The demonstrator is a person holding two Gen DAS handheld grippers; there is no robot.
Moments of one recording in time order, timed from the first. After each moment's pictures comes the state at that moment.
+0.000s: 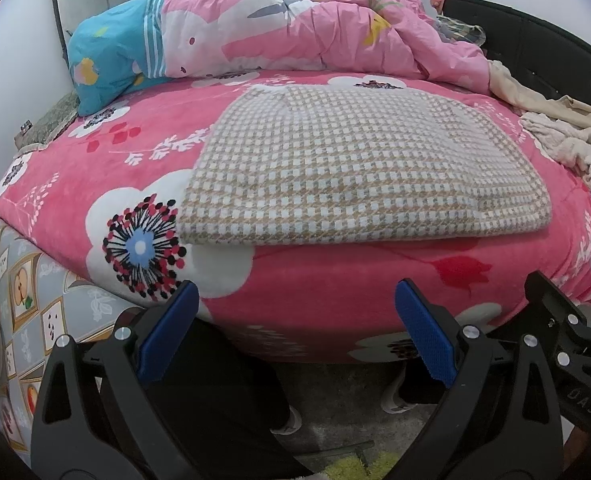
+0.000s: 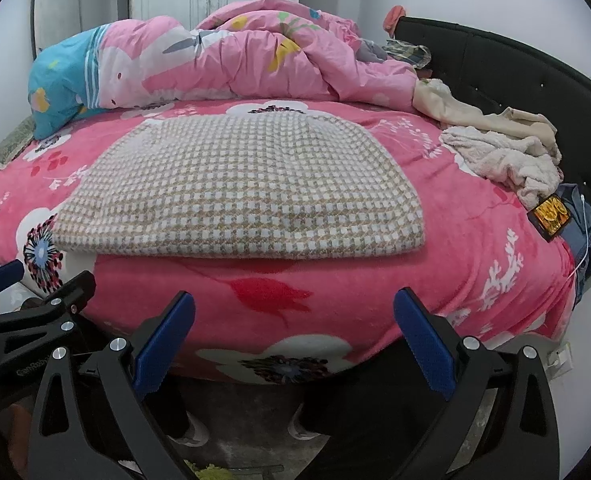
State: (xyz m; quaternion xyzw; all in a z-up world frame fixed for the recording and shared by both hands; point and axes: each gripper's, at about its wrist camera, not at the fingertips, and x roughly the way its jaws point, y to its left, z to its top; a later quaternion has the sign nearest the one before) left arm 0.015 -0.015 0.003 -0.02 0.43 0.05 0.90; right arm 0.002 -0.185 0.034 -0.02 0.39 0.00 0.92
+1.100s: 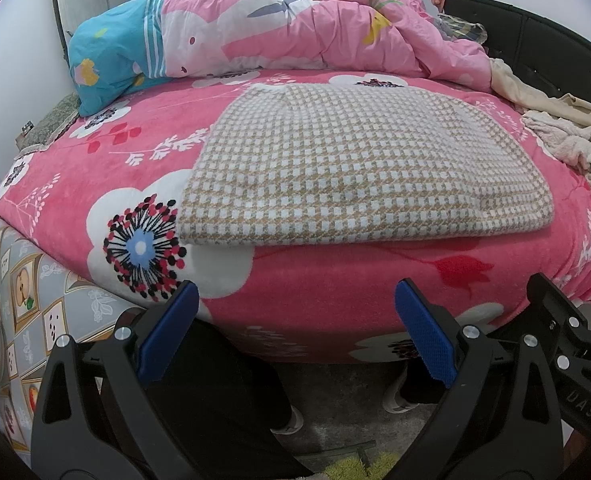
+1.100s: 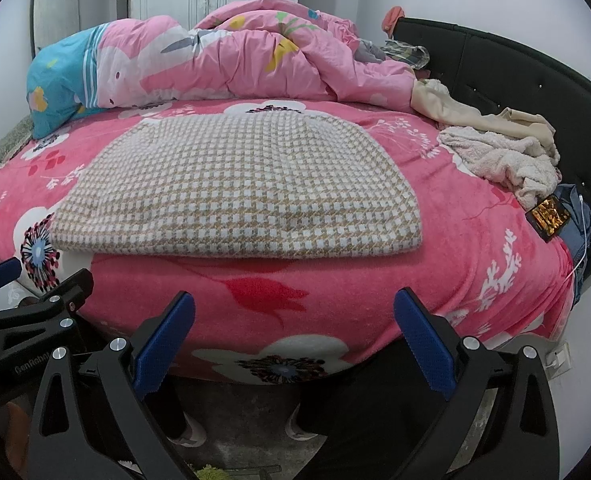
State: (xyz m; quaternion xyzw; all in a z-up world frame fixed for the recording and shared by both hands) left arm 0.016 -0.016 0.003 -0.02 0.43 0.05 0.90; right arm 0.002 -0.184 0.033 -0.02 0.39 -0.01 0.92
